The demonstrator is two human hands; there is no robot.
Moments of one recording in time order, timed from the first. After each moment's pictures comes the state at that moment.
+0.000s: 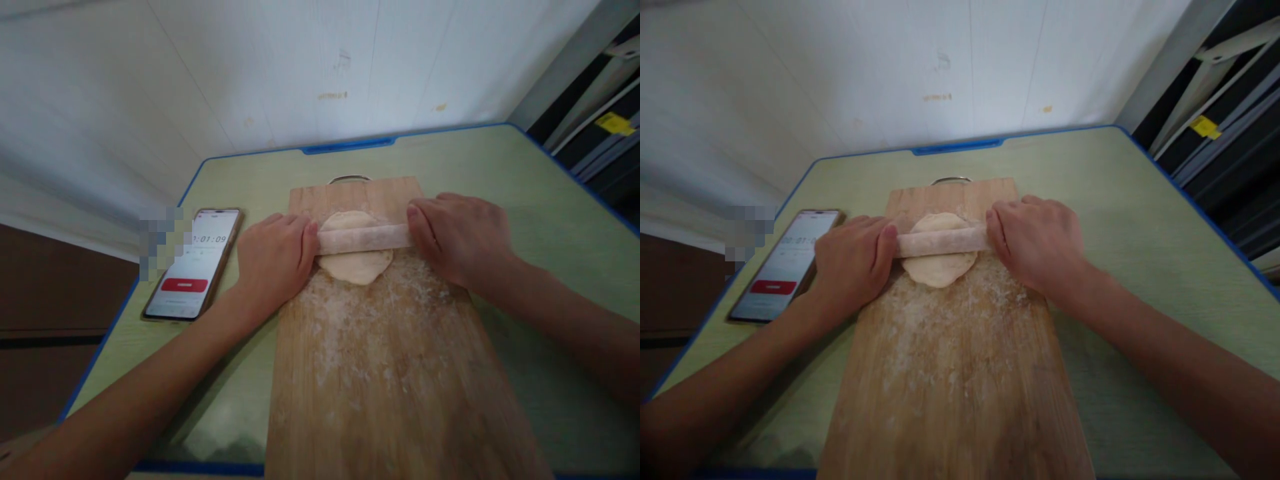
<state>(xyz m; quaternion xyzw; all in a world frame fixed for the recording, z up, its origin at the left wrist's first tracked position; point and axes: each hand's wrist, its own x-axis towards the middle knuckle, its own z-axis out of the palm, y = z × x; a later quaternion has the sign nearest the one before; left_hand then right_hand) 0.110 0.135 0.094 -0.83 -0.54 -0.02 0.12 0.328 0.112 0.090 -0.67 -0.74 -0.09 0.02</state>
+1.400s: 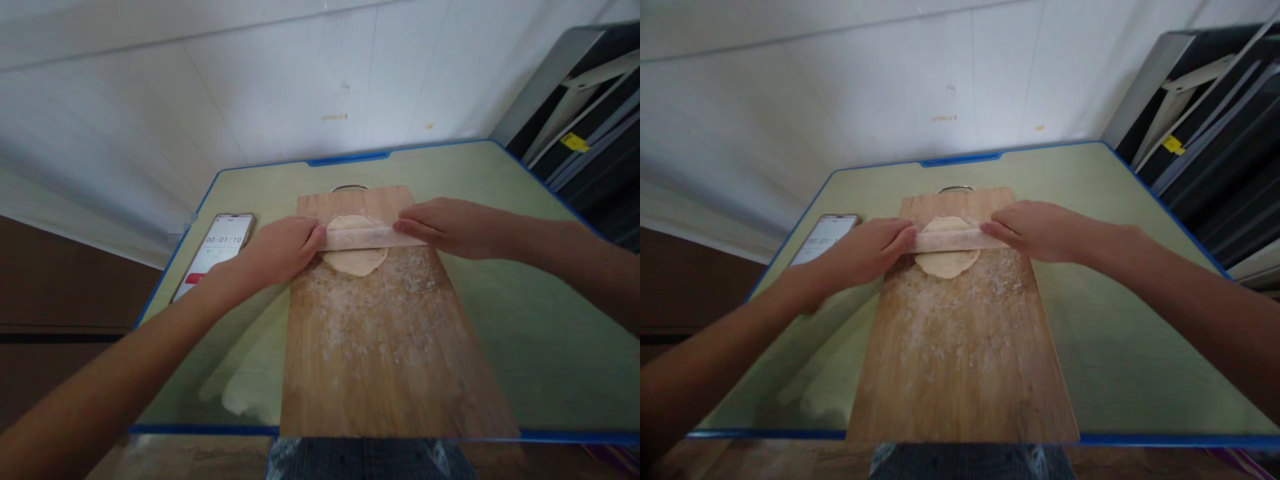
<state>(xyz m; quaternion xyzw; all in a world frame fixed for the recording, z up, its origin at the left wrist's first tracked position) 0.102 0.141 0.121 -0.89 -0.45 0.02 -0.04 0.355 0.124 0.111 -0.52 -0.85 0.11 0.00</state>
